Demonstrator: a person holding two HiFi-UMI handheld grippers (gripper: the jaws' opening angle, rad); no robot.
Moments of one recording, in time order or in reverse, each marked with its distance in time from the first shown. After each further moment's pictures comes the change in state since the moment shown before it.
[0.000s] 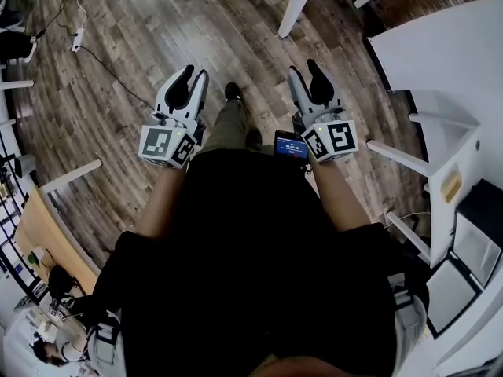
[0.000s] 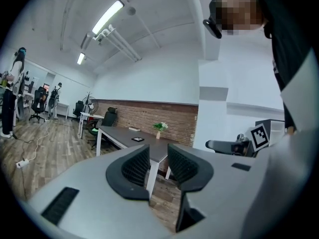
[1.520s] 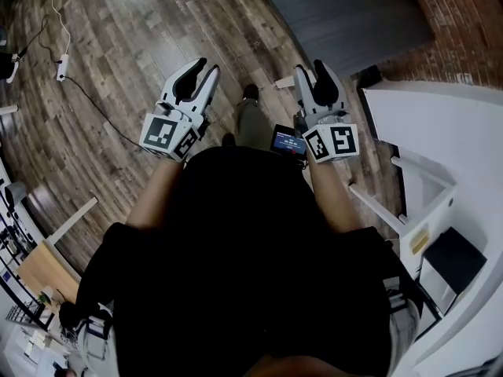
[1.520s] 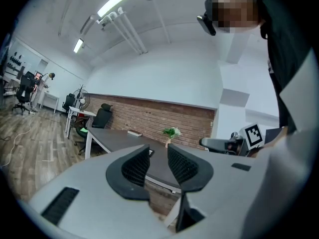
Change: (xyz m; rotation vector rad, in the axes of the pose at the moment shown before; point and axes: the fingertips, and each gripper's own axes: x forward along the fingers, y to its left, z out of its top) left arm 0.317 0.245 0.068 -0.057 -0.010 -0.112; right arm 0.380 -0.141 0.046 -0.065 0.030 -0.051
